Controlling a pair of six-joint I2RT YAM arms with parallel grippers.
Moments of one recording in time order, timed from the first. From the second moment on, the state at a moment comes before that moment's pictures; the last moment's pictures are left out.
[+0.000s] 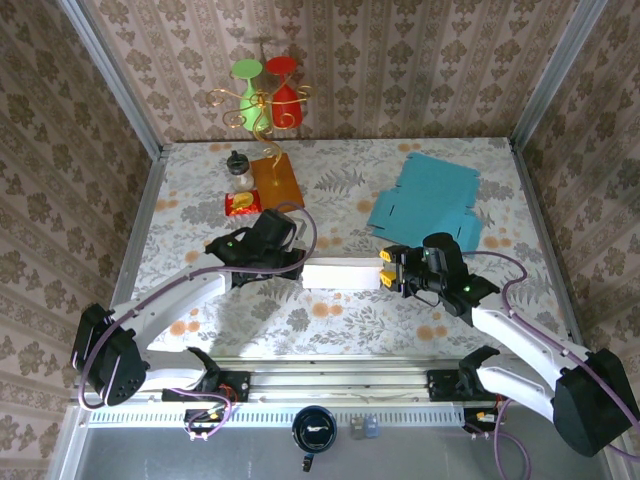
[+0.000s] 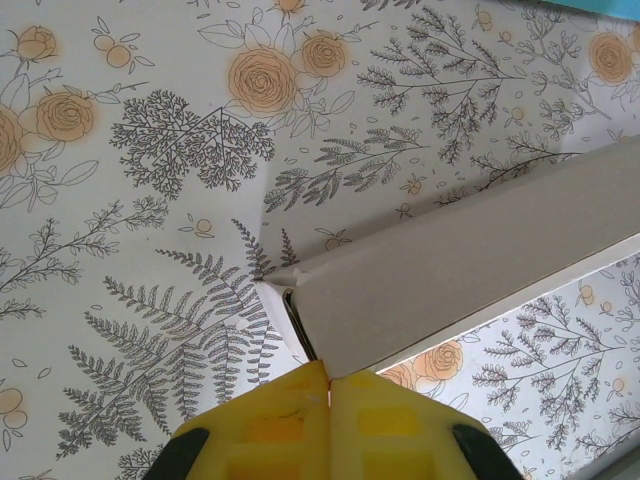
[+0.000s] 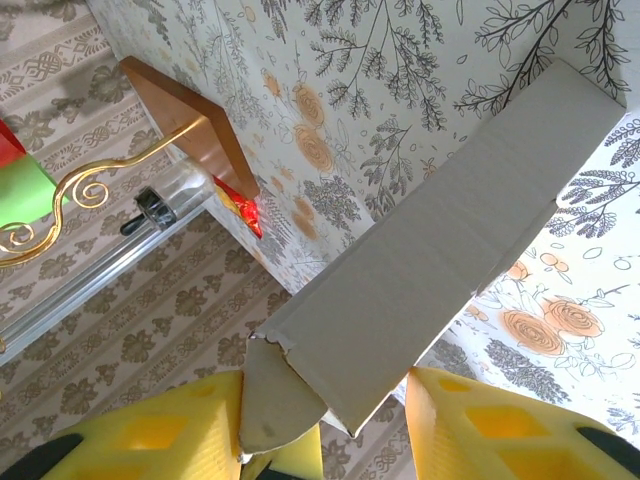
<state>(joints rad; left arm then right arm) -0.77 1.28 0.97 -0.66 0.07 -0.39 0.44 1.00 0.50 -0.09 -0.30 1.88</state>
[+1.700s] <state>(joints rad) -0.59 1.22 0.87 -0.54 0.38 -0.97 0.44 0.99 0.48 -0.09 -0.30 1.83</state>
